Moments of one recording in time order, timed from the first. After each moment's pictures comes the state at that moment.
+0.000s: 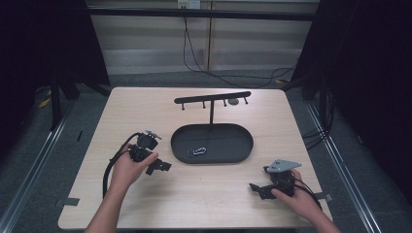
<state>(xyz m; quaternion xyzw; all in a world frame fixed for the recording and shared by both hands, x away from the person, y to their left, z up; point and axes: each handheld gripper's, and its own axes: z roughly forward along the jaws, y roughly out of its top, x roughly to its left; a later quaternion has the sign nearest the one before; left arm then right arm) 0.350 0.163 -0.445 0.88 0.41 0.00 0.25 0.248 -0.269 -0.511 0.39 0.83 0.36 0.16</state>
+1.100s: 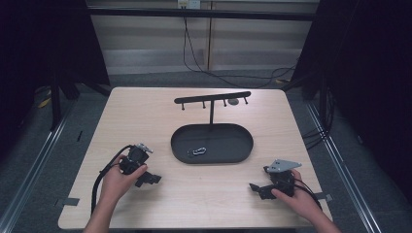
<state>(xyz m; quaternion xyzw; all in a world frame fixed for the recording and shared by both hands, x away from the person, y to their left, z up) 0.330 0.193 -0.477 0.89 0.38 0.00 0.23 0.248 -0.269 -0.511 0.39 0.83 0.36 0.16</state>
